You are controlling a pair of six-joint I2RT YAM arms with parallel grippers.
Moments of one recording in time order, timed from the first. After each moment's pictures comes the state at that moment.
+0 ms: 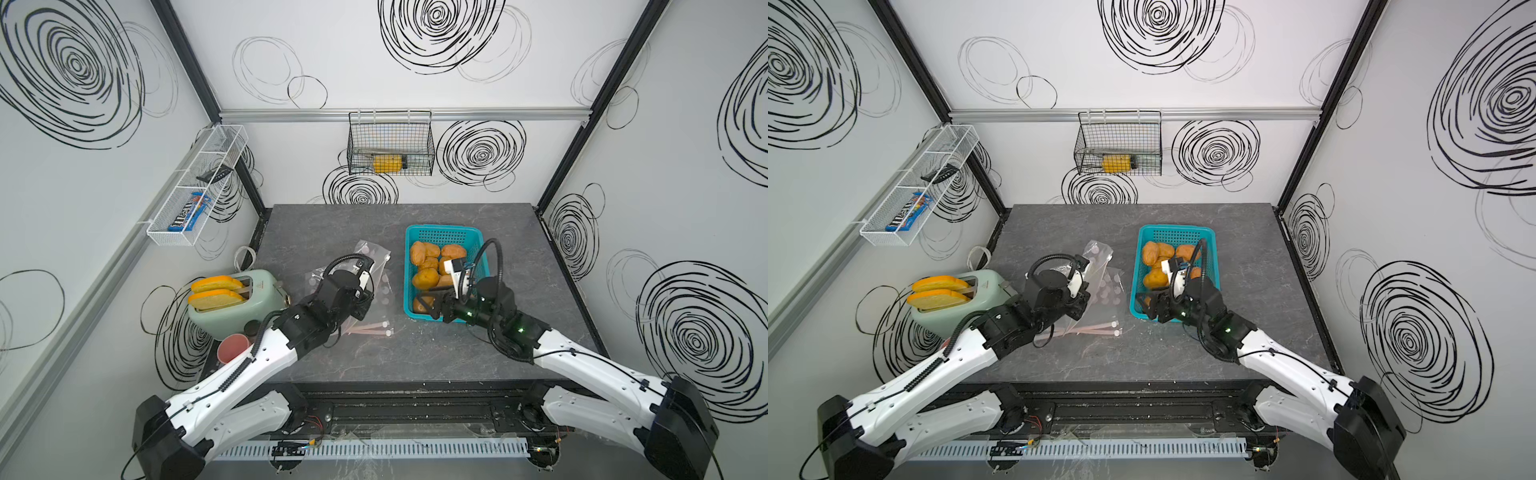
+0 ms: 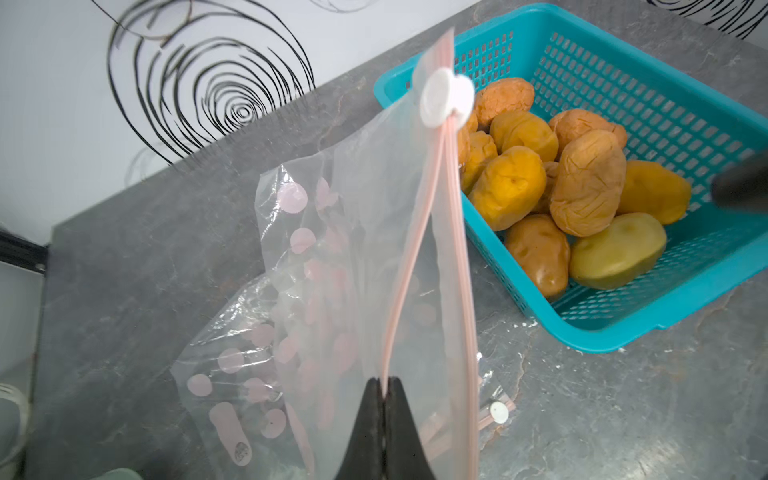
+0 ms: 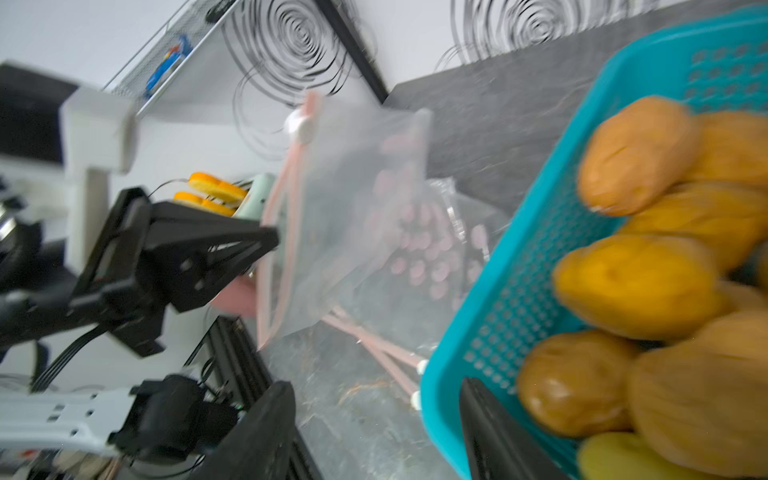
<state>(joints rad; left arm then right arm) -0.66 1.02 0.84 -0.47 -0.22 -0.08 0.82 1.05 0.60 0.14 -0.20 0.62</state>
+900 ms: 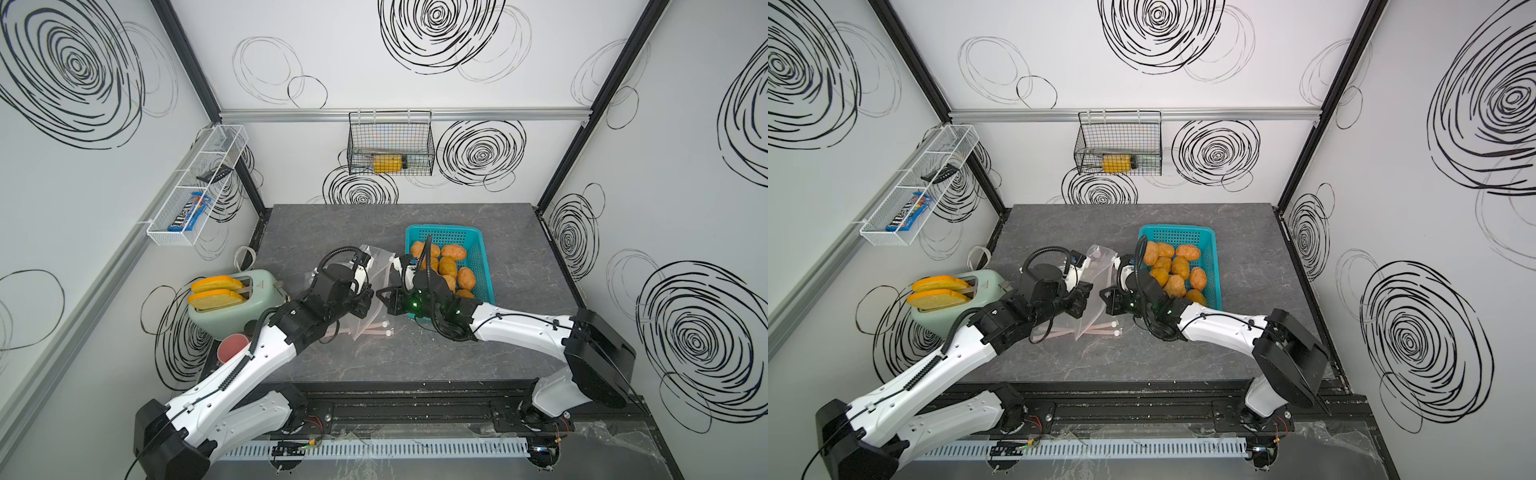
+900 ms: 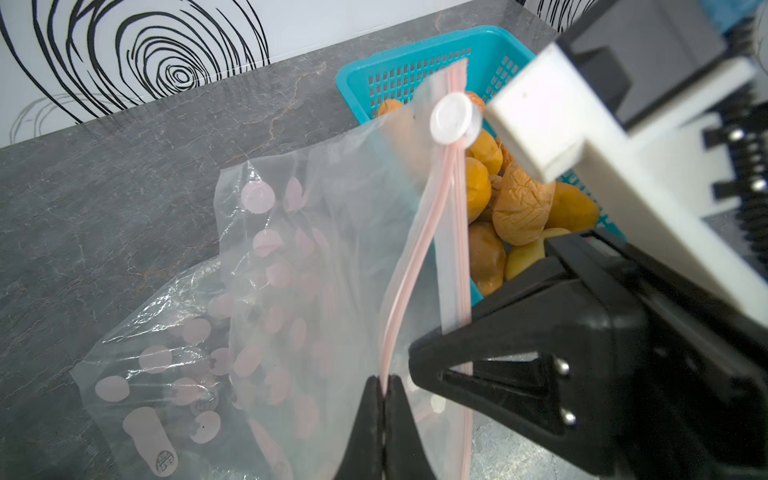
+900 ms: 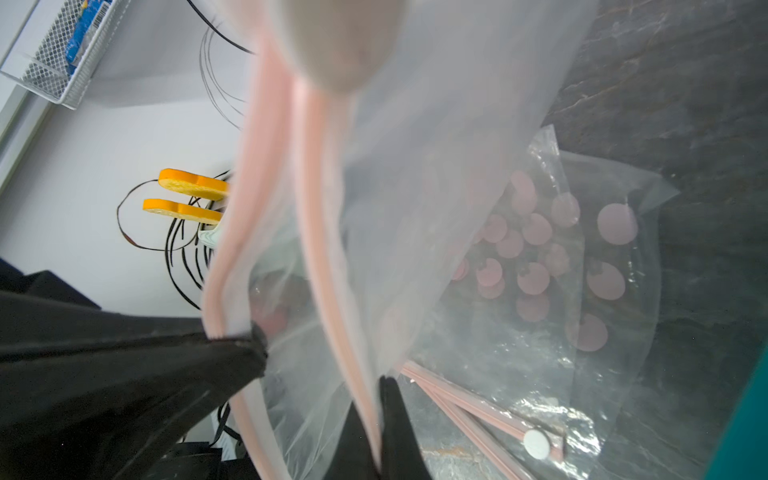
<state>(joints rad) -0.63 0.99 0.86 -0.48 -0.07 -0.15 0.96 1.53 0.90 0.24 -0.09 0.79</state>
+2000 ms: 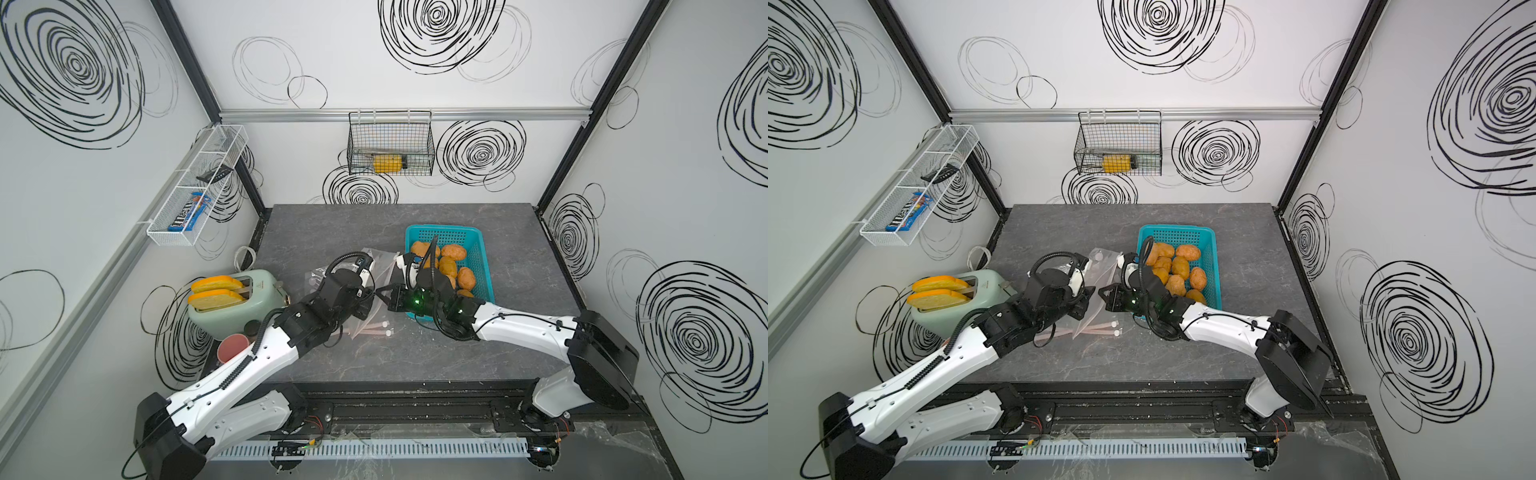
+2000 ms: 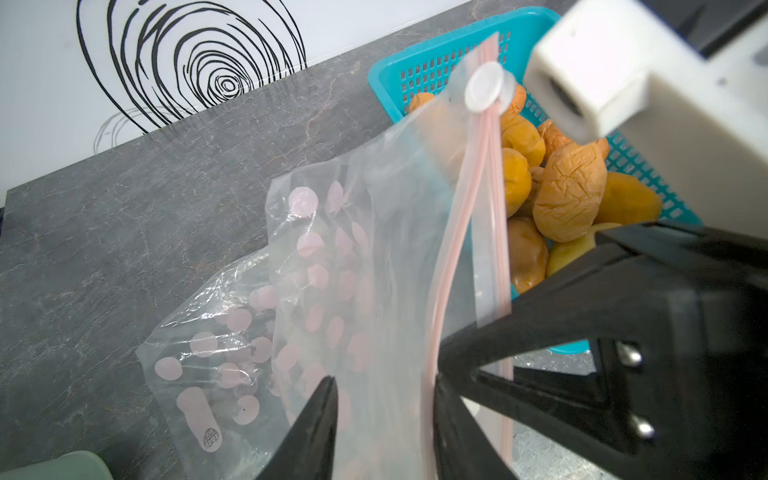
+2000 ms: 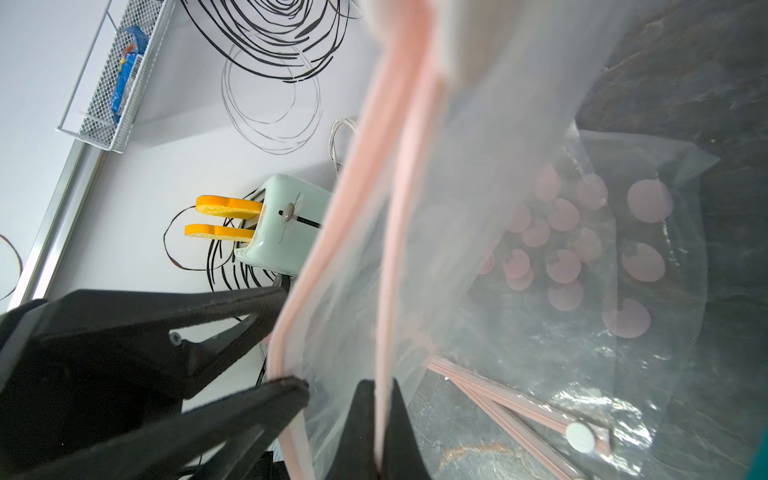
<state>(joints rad) -0.70 1.00 0.86 -0.49 -0.25 -0.14 0.95 1.51 0.89 0.27 -0.13 0.92</state>
